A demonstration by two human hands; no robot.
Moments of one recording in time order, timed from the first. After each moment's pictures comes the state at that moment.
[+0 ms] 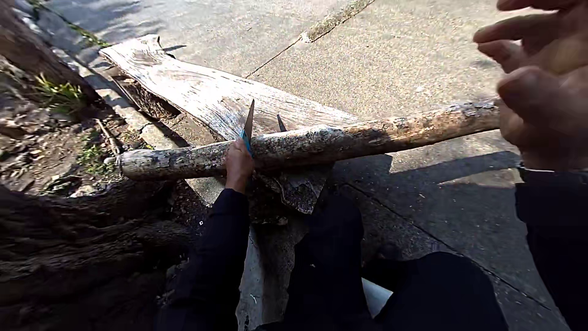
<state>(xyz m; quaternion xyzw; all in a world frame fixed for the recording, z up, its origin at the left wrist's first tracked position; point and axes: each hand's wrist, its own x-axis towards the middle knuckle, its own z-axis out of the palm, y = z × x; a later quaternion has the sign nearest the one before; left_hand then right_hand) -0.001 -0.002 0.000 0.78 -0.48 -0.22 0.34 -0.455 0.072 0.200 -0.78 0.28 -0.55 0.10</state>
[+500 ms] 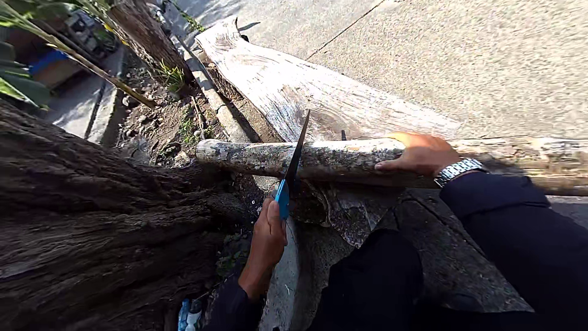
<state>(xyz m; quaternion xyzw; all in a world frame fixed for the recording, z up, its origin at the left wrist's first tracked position) -0.008 0.126 0.010 0.77 -0.45 -0.30 0.36 -0.320 -0.145 -0.008 -0.80 0.57 -0.02 0.18</state>
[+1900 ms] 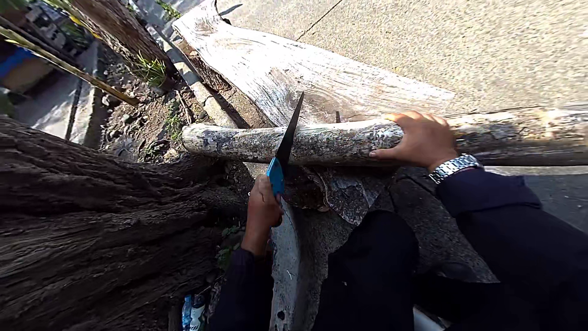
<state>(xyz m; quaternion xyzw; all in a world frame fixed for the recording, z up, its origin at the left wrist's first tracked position) 0.004 0.104 -0.007 0.76 -0.40 -0.32 0.40 -0.323 -0.098 -0.036 -0.80 0.57 -0.14 0.09</state>
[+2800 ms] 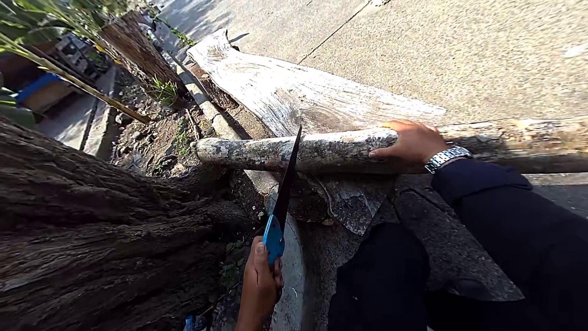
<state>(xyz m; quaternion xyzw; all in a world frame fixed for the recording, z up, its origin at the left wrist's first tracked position) -0.009 0.220 0.001 0.72 -0.41 -0.34 0.44 -0.321 -0.122 -0.021 -0.78 0.60 -0.08 0.16</state>
